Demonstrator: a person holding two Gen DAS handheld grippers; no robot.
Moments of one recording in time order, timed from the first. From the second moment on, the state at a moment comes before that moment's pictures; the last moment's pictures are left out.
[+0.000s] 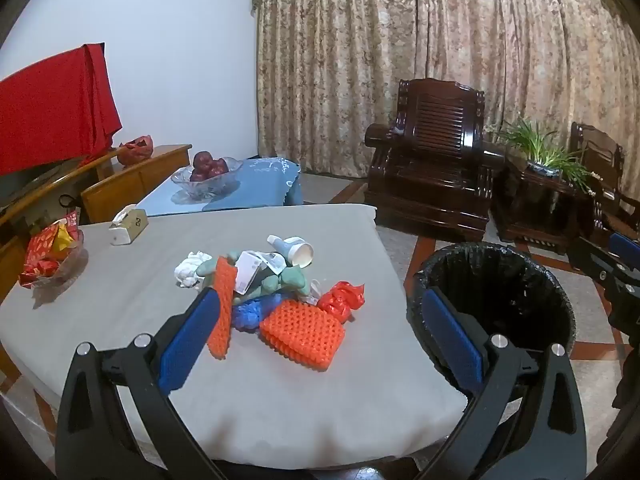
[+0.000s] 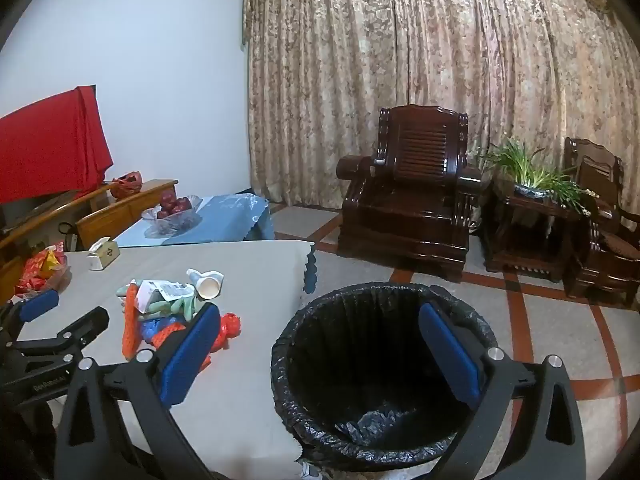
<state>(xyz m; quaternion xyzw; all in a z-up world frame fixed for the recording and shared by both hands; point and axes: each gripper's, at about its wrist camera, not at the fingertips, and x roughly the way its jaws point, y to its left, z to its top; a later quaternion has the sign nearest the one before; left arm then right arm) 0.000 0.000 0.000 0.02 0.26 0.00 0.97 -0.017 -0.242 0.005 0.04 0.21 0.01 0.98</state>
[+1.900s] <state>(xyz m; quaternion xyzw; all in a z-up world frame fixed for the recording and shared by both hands) 0.000 -0.001 0.000 0.01 0.25 0.00 0.97 -0.015 -0.239 0.003 0.04 0.21 0.01 0.98</state>
